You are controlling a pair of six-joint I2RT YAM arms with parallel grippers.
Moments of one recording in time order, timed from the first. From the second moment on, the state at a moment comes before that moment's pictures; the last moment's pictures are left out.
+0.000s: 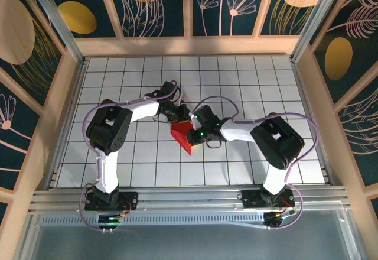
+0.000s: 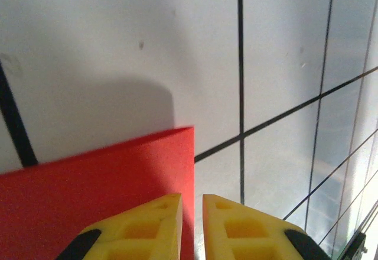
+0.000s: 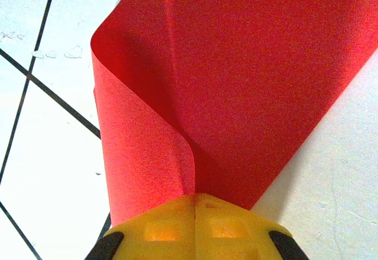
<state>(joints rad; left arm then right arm) -0.51 2.03 1.28 -0.31 0.54 -0.64 0.77 1.78 0.88 -0.08 -0.32 0.40</state>
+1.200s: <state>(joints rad) -0.55 1.68 0.78 -0.06 0.59 -0.77 0.78 1.81 0.91 -0.09 -0.32 0.40</state>
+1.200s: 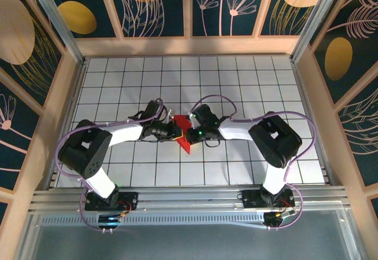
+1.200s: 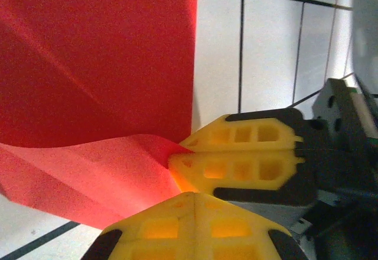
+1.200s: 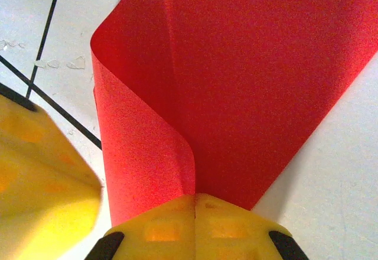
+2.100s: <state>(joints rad) -0.55 1.74 0.76 -0.05 0.53 -0.76 0.78 1.82 0.94 -0.12 -0.31 0.39</state>
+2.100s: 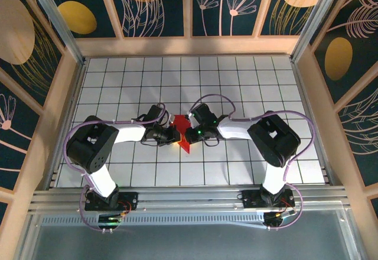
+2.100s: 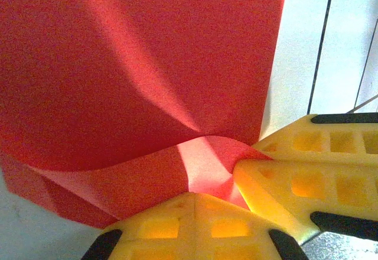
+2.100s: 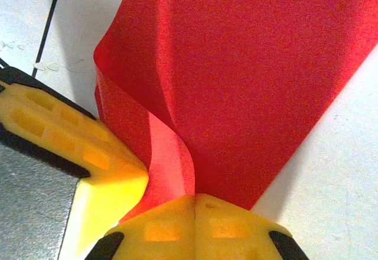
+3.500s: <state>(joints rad) -0.55 1.75 0.77 -0.05 0.52 -0.78 0.81 1.70 0.80 -0.08 -0.55 0.68</state>
